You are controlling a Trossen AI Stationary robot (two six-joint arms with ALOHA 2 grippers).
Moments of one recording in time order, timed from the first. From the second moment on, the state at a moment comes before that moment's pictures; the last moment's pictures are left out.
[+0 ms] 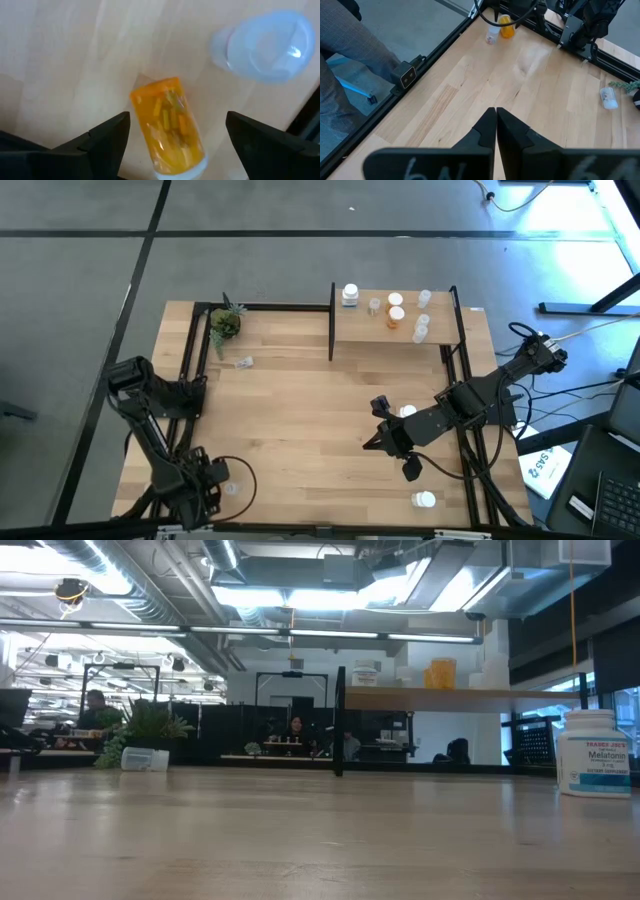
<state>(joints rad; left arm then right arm) -1.12 1.69 1.06 -0.94 -0.11 -1.57 0.55 1.37 1.30 -0.58 0.19 -0.12</state>
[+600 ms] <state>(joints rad) -1.12 1.69 0.98 -0.91 -0.11 -1.67 0.55 1.37 1.30 -0.58 0.19 -0.12</state>
